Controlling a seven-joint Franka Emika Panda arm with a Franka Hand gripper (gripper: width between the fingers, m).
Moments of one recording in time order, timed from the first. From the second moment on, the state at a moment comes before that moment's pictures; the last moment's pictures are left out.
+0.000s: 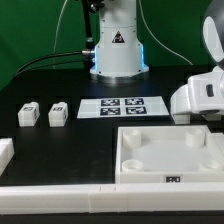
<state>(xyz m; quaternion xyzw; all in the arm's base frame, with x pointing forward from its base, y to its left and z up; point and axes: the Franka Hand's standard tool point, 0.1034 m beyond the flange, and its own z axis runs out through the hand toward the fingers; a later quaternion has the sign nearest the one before) 0.378 0.186 0.011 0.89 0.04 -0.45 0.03</state>
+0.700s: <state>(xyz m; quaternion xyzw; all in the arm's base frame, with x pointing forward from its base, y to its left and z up) 0.398 0.162 0.078 0.89 0.05 -0.45 0.02</state>
